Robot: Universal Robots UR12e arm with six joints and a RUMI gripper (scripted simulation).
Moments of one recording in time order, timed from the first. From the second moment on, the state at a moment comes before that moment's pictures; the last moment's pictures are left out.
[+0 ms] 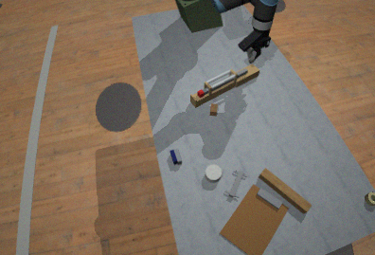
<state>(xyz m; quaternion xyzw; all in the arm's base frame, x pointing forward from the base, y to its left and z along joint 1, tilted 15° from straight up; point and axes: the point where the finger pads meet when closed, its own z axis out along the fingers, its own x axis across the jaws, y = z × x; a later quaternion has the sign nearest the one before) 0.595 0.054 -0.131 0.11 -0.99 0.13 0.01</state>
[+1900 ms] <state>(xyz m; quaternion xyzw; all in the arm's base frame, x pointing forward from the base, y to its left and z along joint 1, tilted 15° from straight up) 0.599 0.035 -0.145 0.11 -0.99 0.13 0.01</state>
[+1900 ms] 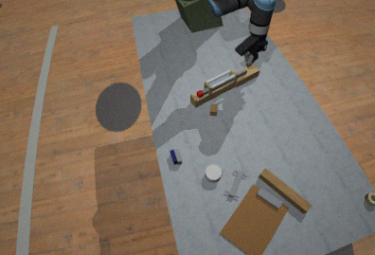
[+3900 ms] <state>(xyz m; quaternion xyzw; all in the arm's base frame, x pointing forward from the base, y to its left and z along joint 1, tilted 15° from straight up) 0.640 -0.073 -0.074 0.11 -0.99 0.13 0.01</state>
